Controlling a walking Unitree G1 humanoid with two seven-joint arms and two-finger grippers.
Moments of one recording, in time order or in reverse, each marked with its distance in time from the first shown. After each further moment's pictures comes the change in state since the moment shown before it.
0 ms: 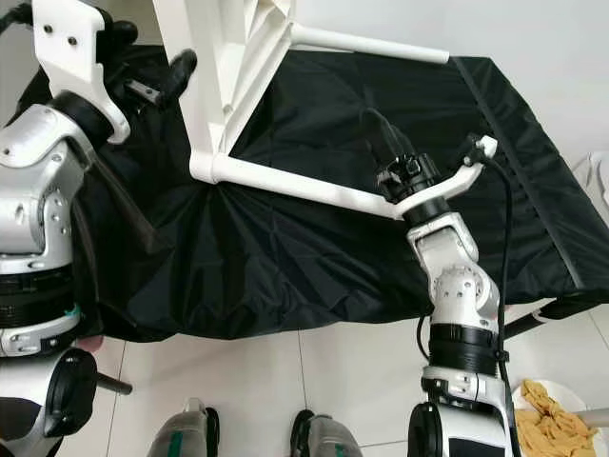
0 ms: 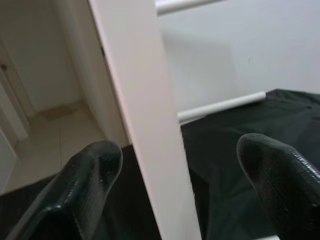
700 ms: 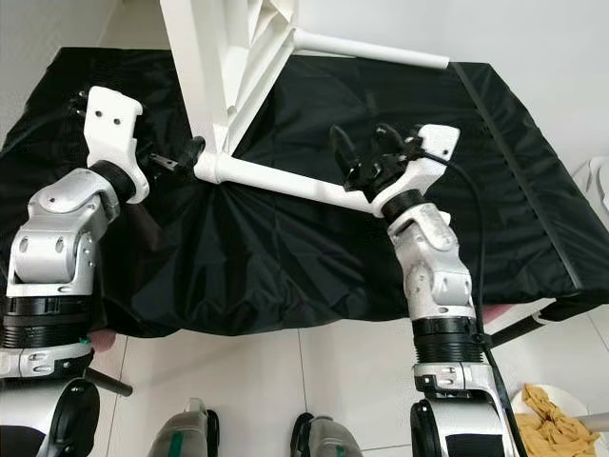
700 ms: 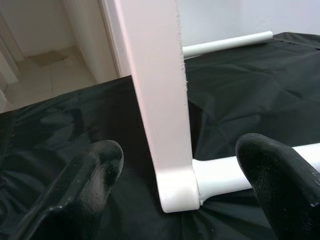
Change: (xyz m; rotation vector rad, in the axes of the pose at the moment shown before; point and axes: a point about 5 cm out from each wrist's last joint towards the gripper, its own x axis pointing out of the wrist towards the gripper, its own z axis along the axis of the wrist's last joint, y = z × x) left arm -0.007 -0.010 -0.067 -0.079 0.224 0.001; right arm 0.011 0.006 -0.031 -0.533 0.150 -0.118
